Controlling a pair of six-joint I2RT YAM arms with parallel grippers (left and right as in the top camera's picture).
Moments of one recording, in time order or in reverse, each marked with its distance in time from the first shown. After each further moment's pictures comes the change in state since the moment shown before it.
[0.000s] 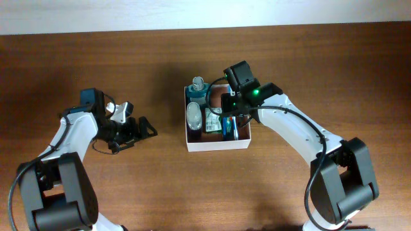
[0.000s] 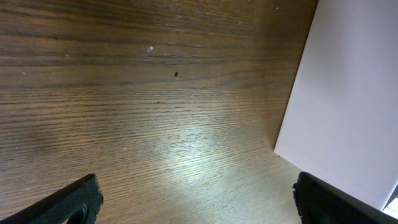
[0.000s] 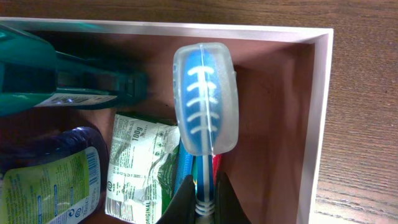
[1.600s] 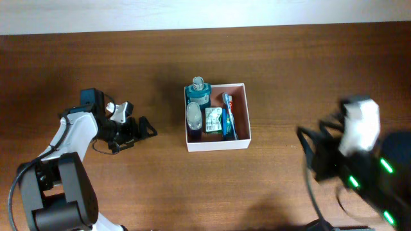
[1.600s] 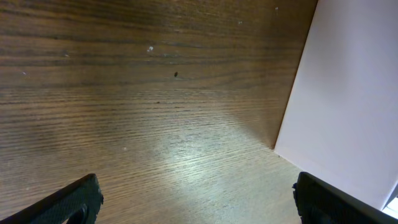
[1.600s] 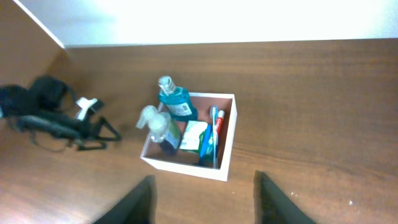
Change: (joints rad) left arm 0.000 0.000 0.000 0.000 0.000 0.000; right arm -0.035 -0.972 0.249 -0.637 -0.006 -0.080
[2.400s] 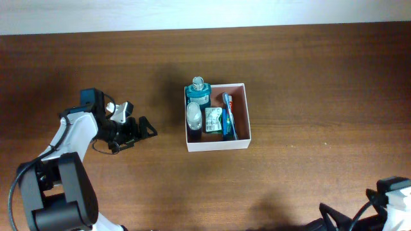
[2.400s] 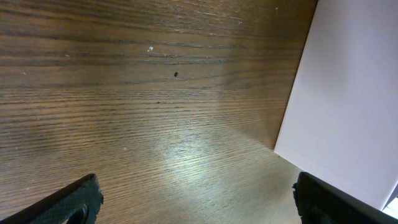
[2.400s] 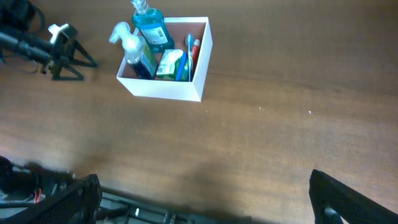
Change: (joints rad) left arm 0.000 0.000 0.000 0.000 0.000 0.000; right arm -0.001 -0.257 0.001 -0.404 0.020 -0.018
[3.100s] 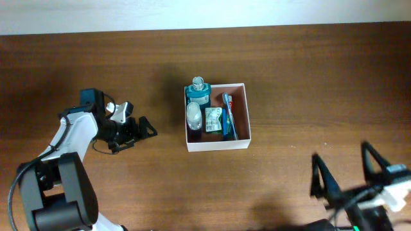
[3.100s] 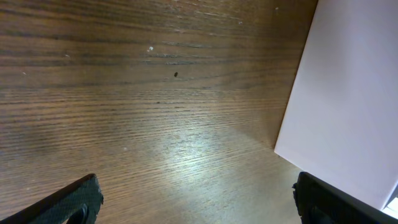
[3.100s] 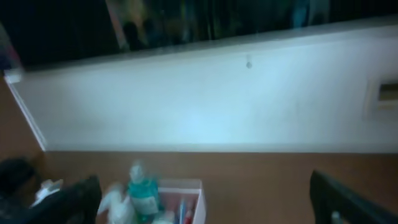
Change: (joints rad) left arm 0.000 0.000 0.000 0.000 0.000 0.000; right arm -0.164 -0.388 -0.721 1.069 0.007 -0.128
